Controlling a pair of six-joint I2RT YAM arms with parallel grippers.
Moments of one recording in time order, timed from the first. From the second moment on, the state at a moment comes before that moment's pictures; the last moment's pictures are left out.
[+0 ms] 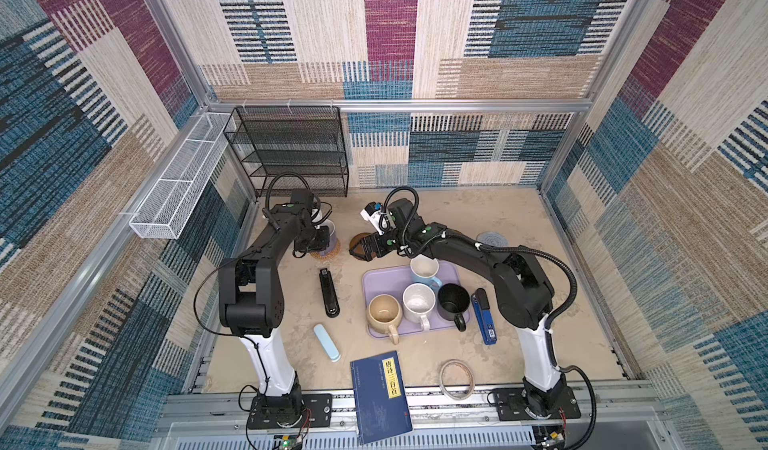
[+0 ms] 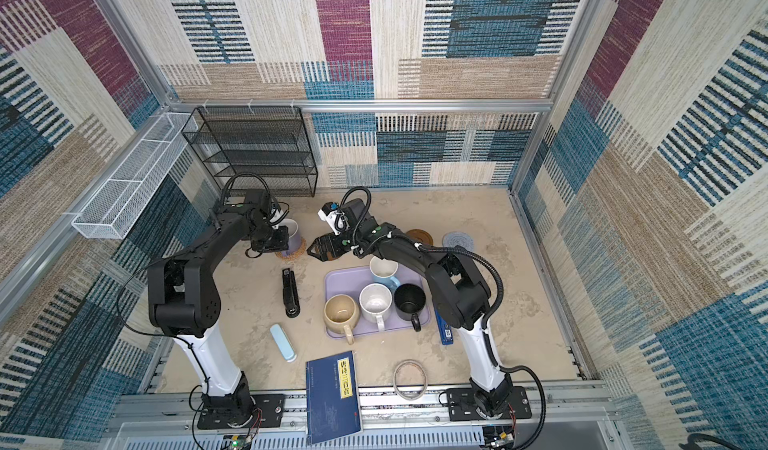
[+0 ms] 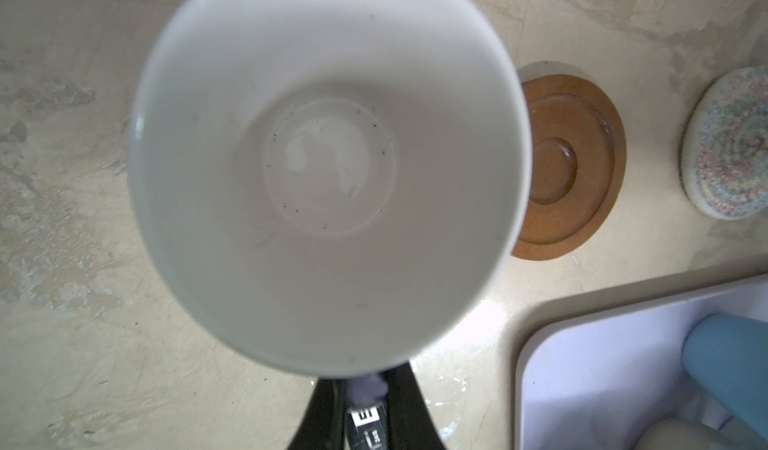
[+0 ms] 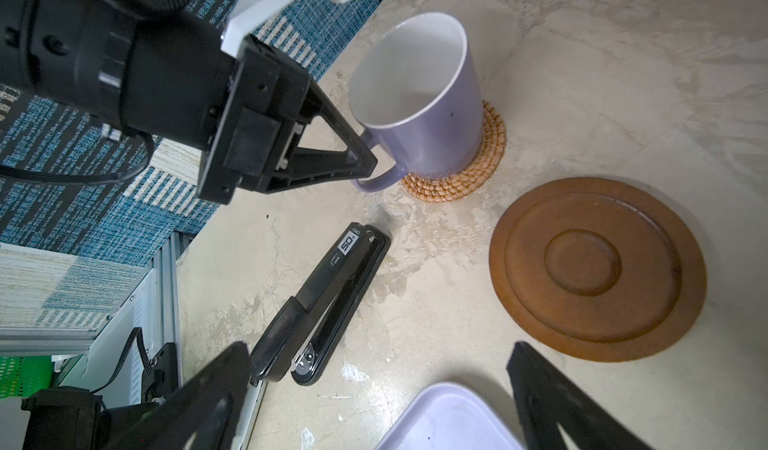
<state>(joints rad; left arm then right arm) -0.05 1.89 1.54 -0.89 0.14 -0.10 0.70 2.10 1.66 -0.21 -0.53 0.27</state>
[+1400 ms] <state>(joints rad) -0.04 1.63 1.37 -0.80 0.13 -0.18 0.70 1.97 1.65 -0.29 -0.32 0.25</state>
